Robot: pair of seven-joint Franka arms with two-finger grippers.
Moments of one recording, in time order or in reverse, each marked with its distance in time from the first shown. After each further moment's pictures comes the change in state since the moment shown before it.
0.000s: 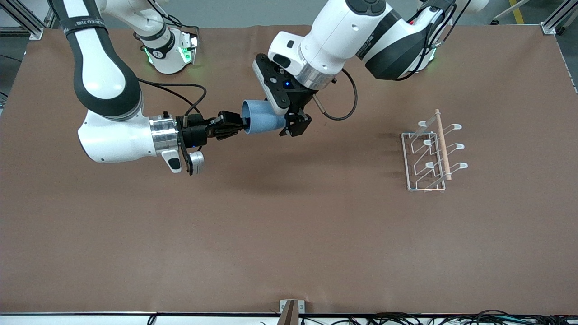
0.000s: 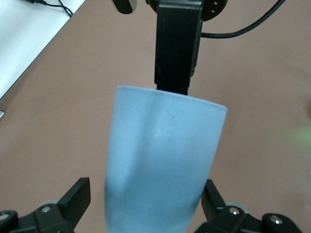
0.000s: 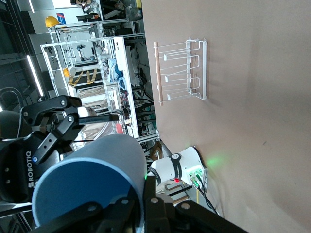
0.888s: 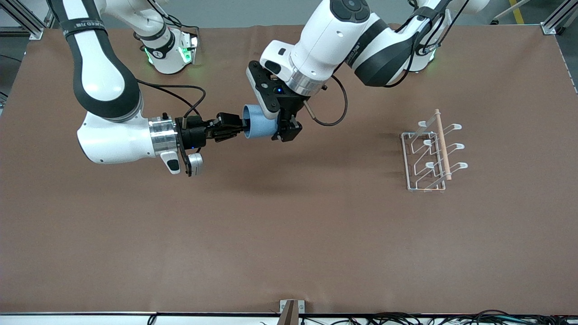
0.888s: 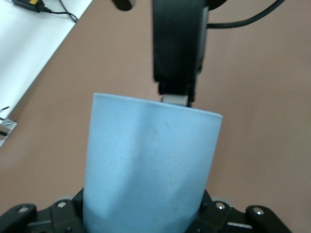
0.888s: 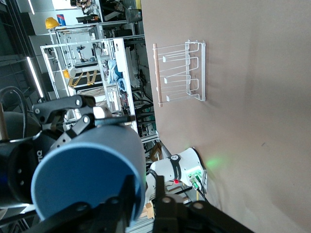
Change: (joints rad) left arm -0.015 0.033 0.001 0.004 0.098 0.043 0.010; right arm 0.000 0.003 -0.005 0.000 0.001 0.002 -0.003
